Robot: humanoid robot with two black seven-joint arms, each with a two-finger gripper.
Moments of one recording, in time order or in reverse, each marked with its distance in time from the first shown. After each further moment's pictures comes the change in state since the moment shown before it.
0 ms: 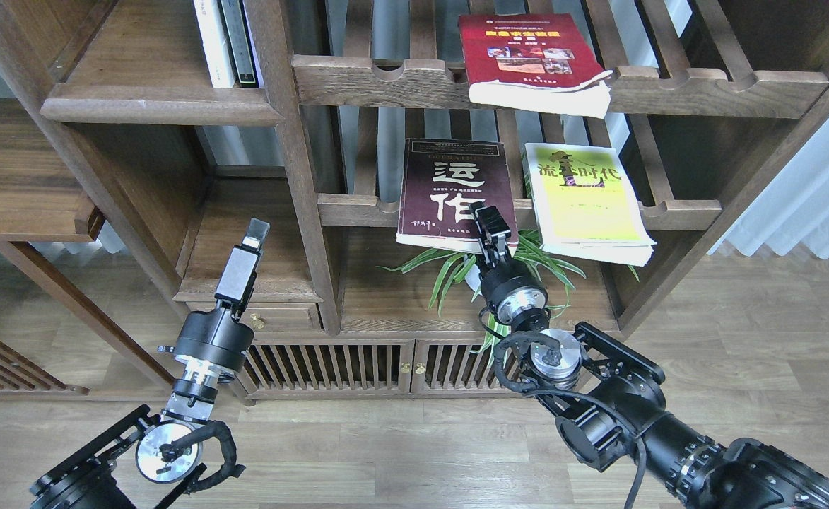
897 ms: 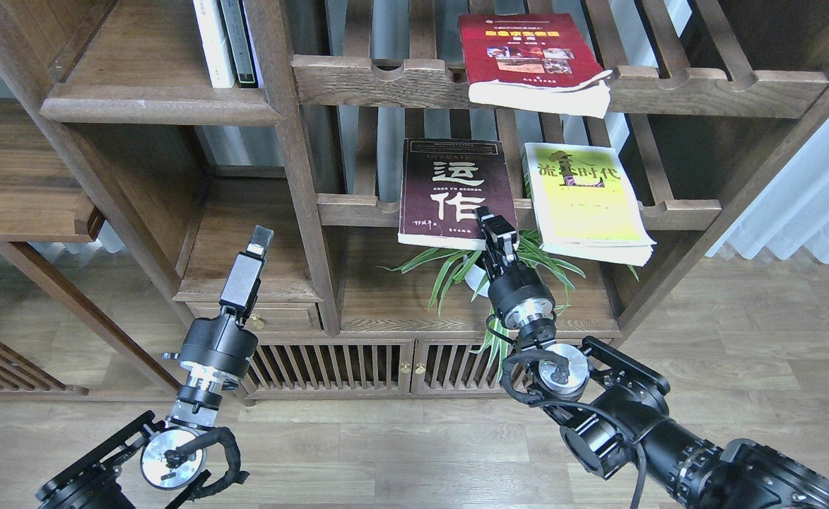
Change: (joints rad) left arm 0.015 -0.015 0.002 0.011 0.000 0.000 0.000; right arm -0.001 0.000 -0.055 -0.077 -0.007 0.215 0.018
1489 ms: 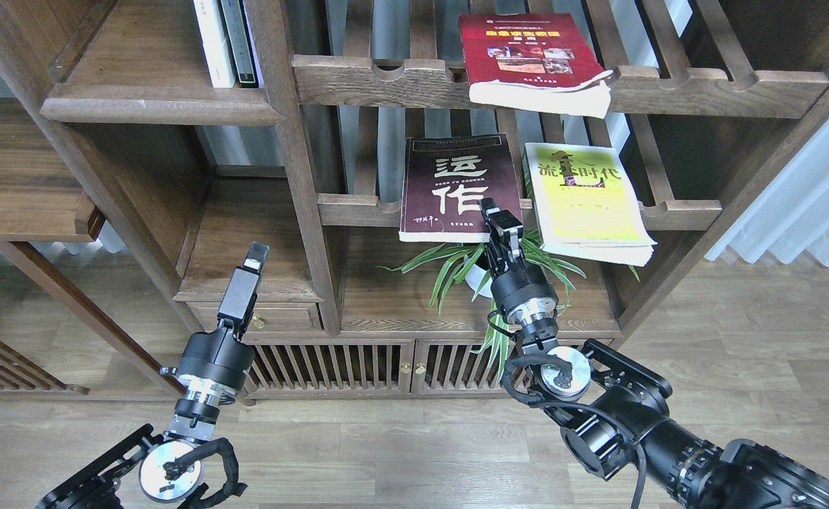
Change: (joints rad) left arm 0.028 -0.012 -0.008 0.080 -0.052 0.000 0.000; right arm -0.012 0.000 -0.005 0.003 -0.006 0.087 0.002
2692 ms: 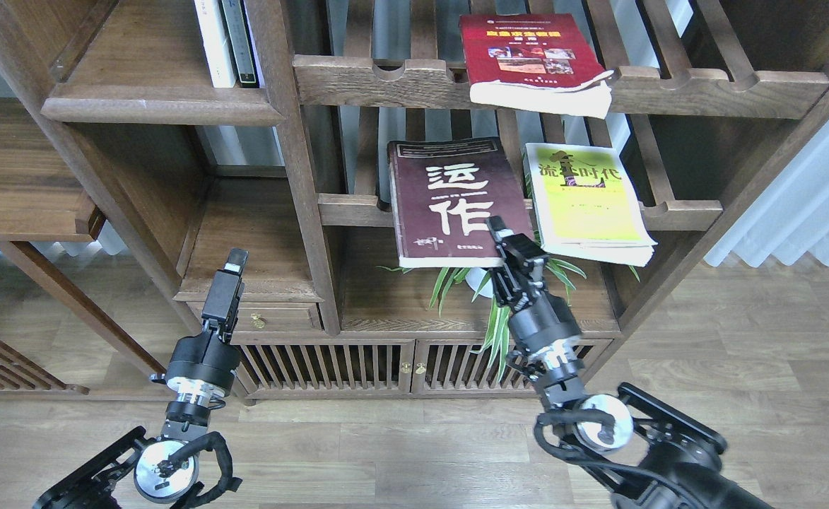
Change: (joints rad) left arm -0.011 -0.002 -0.005 0.027 -0.048 0.000 0.000; right arm -0.318 -0.255 0.095 0.593 -0.035 0.001 0.005
